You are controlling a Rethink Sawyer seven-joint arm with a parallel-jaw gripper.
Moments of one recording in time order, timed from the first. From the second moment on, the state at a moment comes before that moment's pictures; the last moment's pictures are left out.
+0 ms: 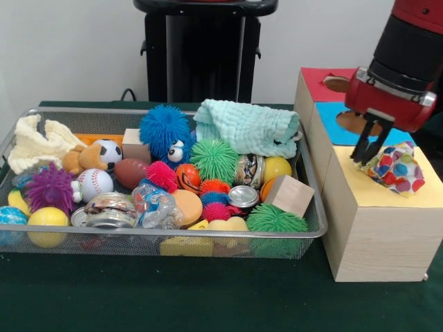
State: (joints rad) arm 0.29 -0.39 -0.39 1.24 0.17 0.72 2.23
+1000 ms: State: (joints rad) arm 0.21 -0.45 -0.43 1.21 0.17 0.95 2.23
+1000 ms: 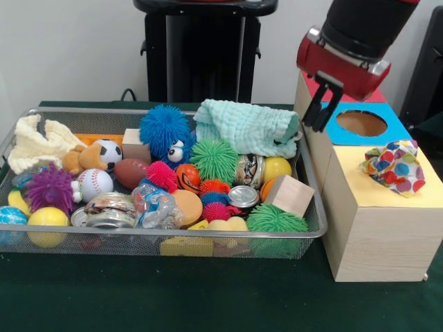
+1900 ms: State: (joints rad) arm 0.20 -0.56 -0.41 1.20 0.37 0.91 2.23
